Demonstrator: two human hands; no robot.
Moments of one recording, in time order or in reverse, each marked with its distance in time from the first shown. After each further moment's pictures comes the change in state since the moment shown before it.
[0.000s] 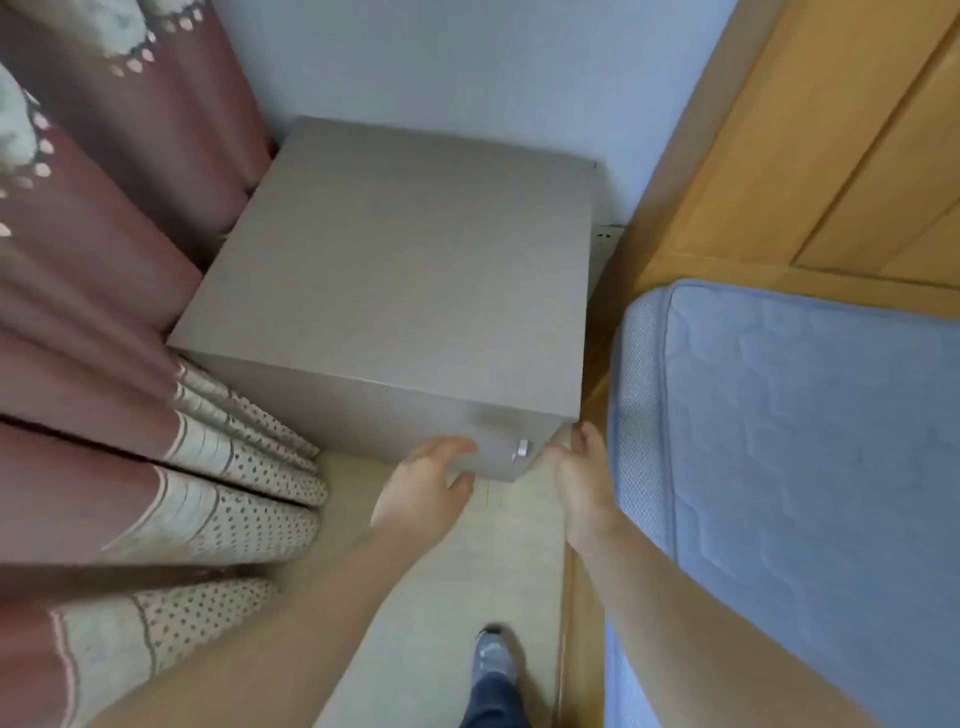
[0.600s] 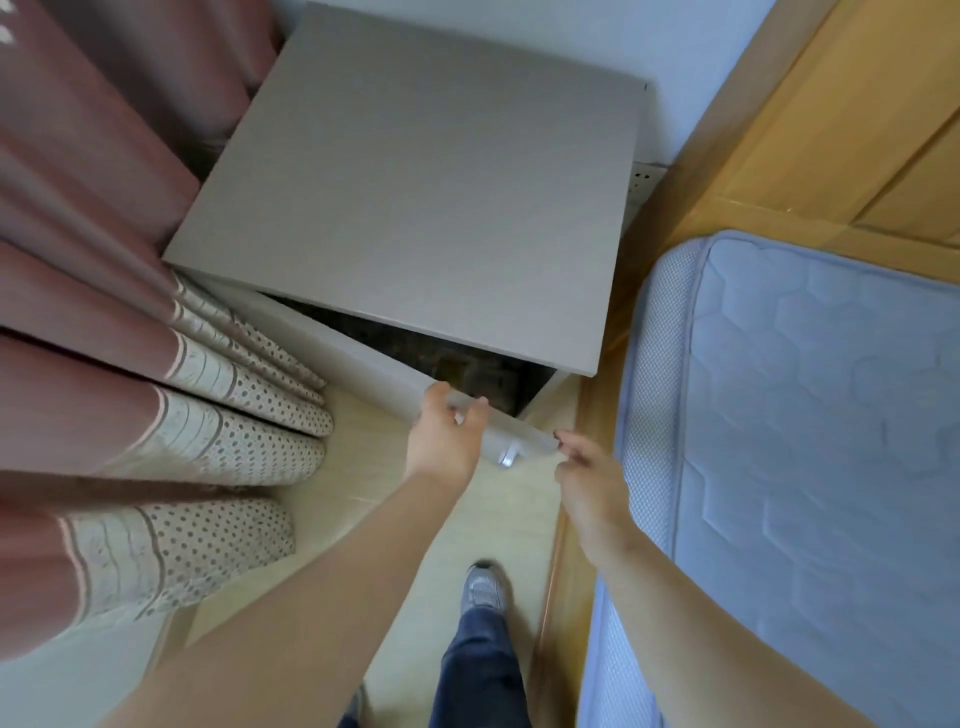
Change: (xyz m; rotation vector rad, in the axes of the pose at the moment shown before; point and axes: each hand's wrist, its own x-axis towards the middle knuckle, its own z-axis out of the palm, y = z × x) left_hand -0.002 0.016 0.024 -0.591 0.094 -0.469; right_hand -0.014 0.039 -0.022 -0.384 -0.053 0.044
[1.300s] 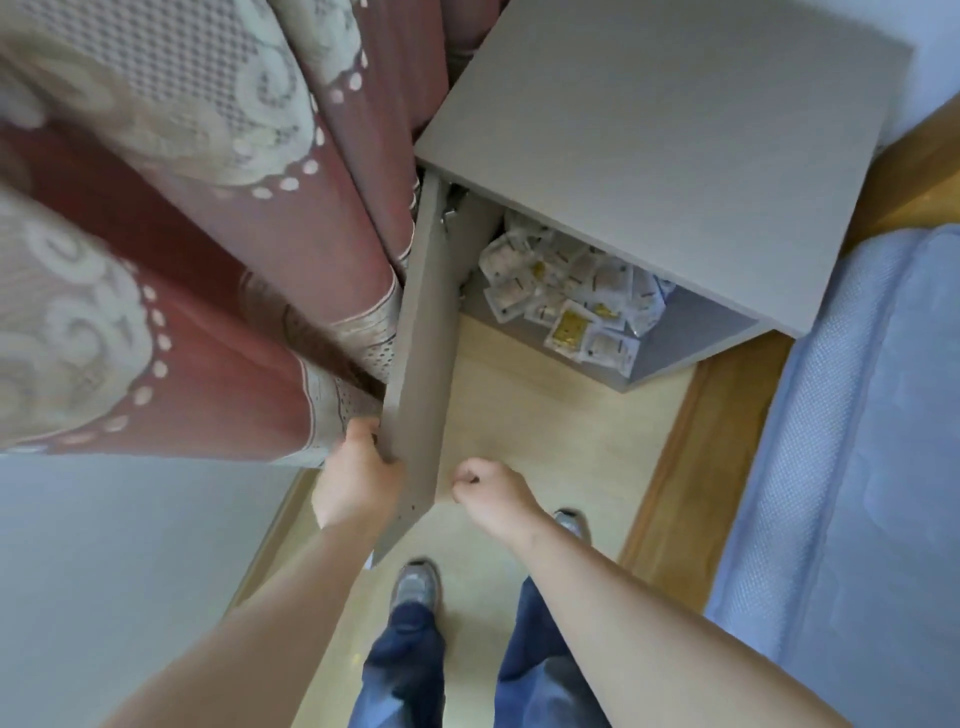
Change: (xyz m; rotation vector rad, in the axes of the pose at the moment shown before) left_hand -0.076 -0.171 -0.193 0.358 0.375 -0.229; right_hand -0.137 0.018 0.197 -0.584 -0.683 -0.094
